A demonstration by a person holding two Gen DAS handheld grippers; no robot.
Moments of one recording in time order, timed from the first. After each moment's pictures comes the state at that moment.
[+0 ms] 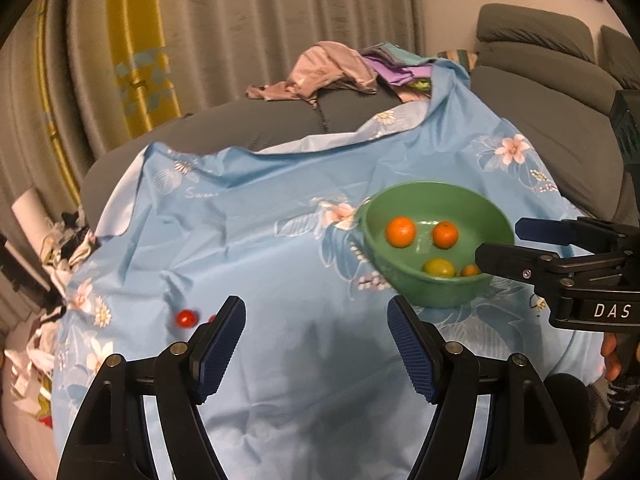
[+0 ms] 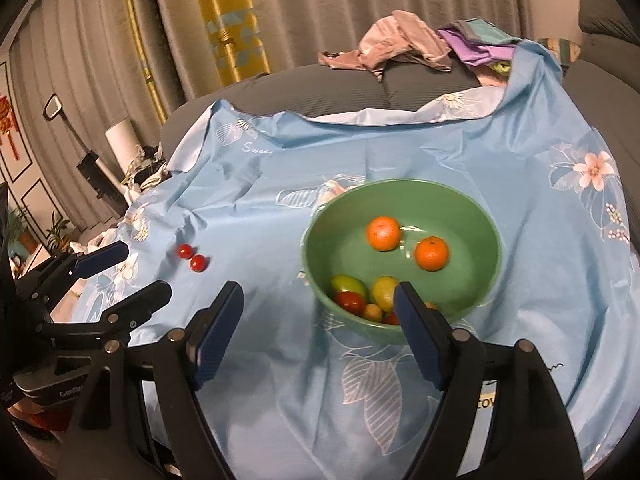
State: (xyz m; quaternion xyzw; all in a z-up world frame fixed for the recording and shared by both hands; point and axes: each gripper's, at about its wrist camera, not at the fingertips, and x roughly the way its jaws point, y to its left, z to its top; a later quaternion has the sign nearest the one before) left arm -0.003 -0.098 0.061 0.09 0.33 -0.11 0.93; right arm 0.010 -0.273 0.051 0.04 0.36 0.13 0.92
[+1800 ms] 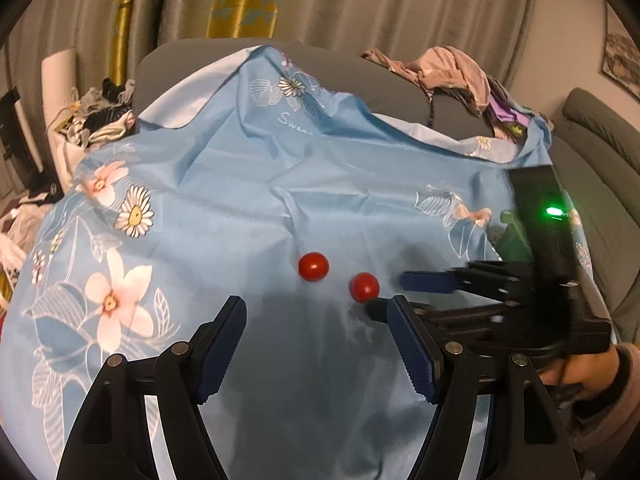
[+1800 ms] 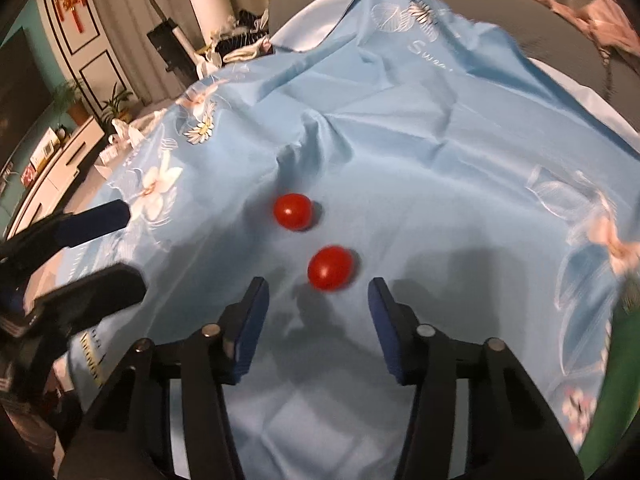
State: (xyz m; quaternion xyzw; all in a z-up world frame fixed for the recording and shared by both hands) left arm 0.054 0.094 -0.011 -0.08 0.37 -0.08 0.92; right arm 0.145 -0.035 -0.061 -0.09 0.47 0.31 0.82
